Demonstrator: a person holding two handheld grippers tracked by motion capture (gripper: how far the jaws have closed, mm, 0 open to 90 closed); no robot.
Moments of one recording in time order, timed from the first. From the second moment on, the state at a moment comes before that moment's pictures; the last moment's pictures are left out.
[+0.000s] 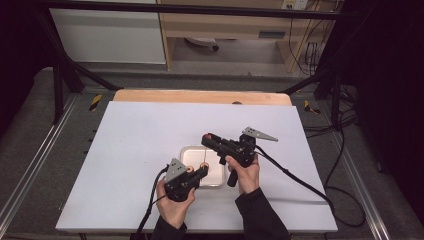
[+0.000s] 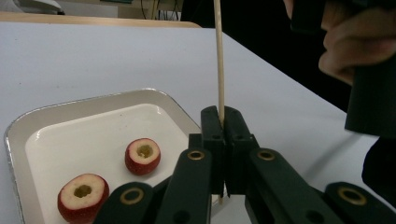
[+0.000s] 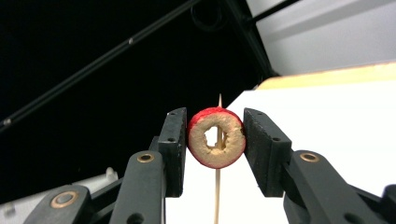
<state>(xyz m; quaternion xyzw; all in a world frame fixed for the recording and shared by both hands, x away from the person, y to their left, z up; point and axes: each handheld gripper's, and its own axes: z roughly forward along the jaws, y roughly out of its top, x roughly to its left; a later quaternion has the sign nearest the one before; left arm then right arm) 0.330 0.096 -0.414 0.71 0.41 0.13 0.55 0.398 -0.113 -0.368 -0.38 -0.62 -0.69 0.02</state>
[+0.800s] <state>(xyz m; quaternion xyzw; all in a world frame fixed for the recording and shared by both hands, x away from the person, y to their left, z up) 0.337 0.106 -0.408 0.72 0.40 0.14 0.55 0.380 -0.100 -0.390 -0.37 -0.68 -0.63 0.03</state>
